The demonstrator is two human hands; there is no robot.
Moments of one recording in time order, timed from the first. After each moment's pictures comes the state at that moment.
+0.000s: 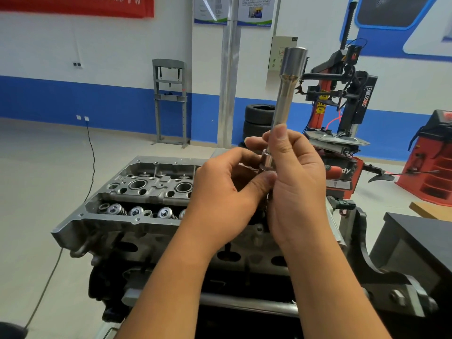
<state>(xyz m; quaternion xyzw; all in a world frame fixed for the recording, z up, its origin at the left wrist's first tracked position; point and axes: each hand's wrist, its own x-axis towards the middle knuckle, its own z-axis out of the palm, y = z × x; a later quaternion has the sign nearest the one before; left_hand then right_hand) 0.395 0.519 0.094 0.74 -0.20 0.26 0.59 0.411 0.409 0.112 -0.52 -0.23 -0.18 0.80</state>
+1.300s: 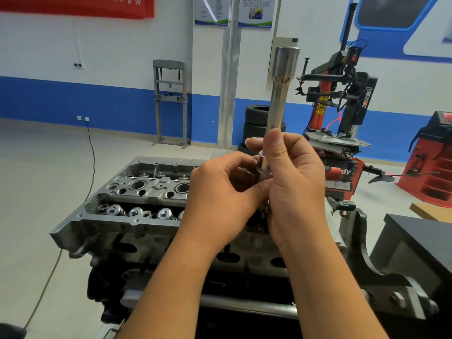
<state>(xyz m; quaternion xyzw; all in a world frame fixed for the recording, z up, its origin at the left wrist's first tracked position) 0.396 0.519 0.092 0.74 -0.17 0.29 0.58 0.409 0.410 0.113 -0.54 -0.22 -0.22 0.78</state>
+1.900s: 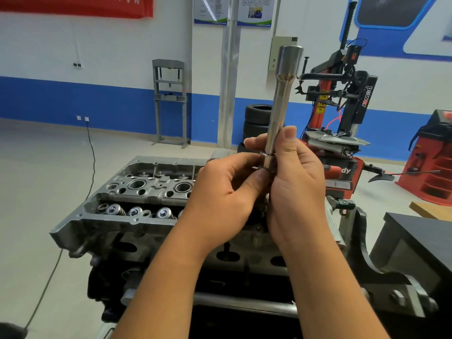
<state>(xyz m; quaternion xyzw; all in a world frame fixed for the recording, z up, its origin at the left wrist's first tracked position) 0.394 0.522 0.095 0.72 -0.25 0.23 0.60 0.411 0.411 0.112 -0.53 -0.20 -0.21 0.79</state>
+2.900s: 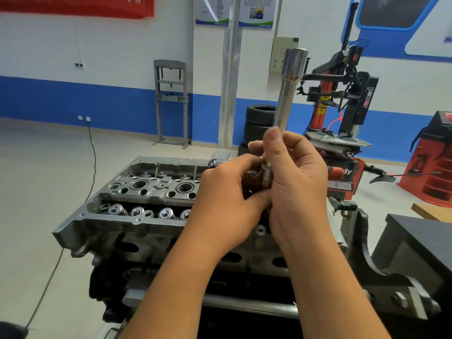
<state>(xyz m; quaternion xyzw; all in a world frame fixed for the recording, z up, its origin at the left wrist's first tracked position) 0.395 0.516 0.092 0.79 -0.17 0.28 0.51 0.412 0.411 0.111 -0.54 -0.21 -0.22 0.79</state>
